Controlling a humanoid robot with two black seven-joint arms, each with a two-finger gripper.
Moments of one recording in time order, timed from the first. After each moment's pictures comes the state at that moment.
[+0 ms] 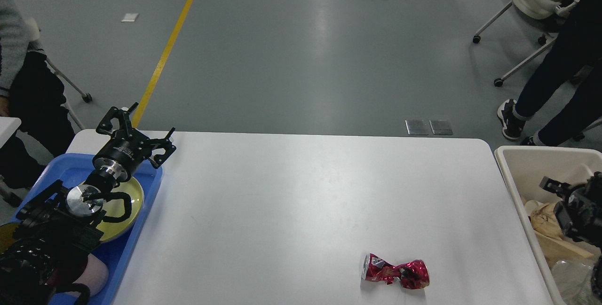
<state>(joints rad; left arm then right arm) -0.72 0.22 -1.00 -0.21 -0.15 -0.62 0.02 0.79 -0.34 -1.05 -0.03 0.00 0.18 -0.18</state>
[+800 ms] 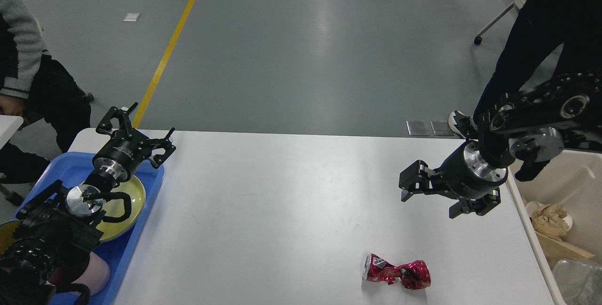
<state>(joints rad) -0.72 0.22 -1.00 -0.21 -0.15 -0.62 0.02 1.90 -0.40 -1.14 1.52 0.11 0.40 -0.18</state>
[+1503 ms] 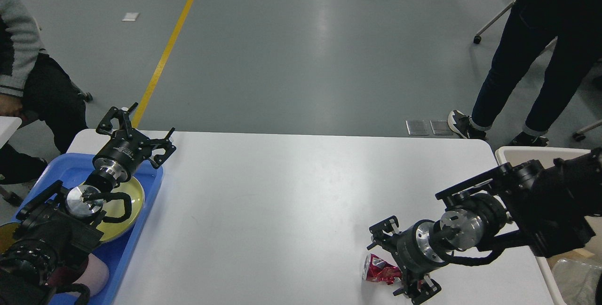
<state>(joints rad) -0.72 0.22 -1.00 -0.21 -0.15 -0.62 0.02 1.42 -0.31 -0.86 1.50 0.75 -0.13 -0.18</state>
